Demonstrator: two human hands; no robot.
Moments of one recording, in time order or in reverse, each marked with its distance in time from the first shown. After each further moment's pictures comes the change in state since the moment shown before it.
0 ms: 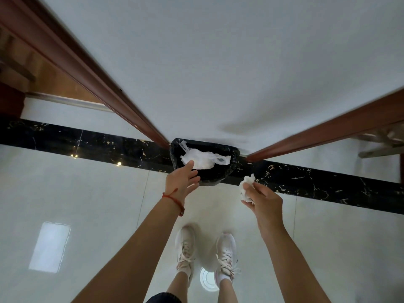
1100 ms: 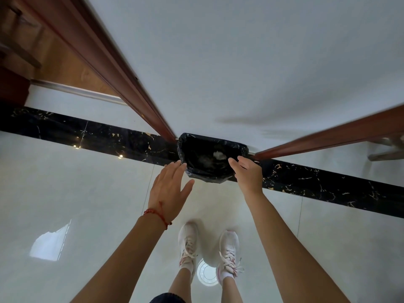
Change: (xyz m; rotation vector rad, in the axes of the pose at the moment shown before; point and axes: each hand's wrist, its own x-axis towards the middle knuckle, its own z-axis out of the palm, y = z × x) left_hand -0.007 -0.015 -0.066 1.289 0.079 0.761; right_hand 0.049 0.003 0.073 -0.385 -0.048 -0.101
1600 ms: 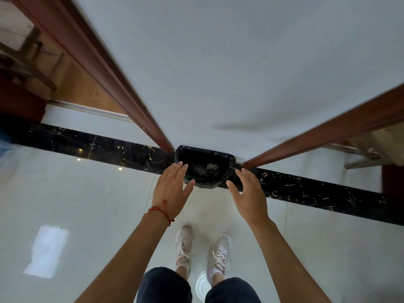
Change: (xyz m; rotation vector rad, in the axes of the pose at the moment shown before) left_hand -0.035 0.062 -0.060 0.023 0.024 0.042; right_hand -0.098 -0.028 -0.079 -0.576 -0.004 -0.479
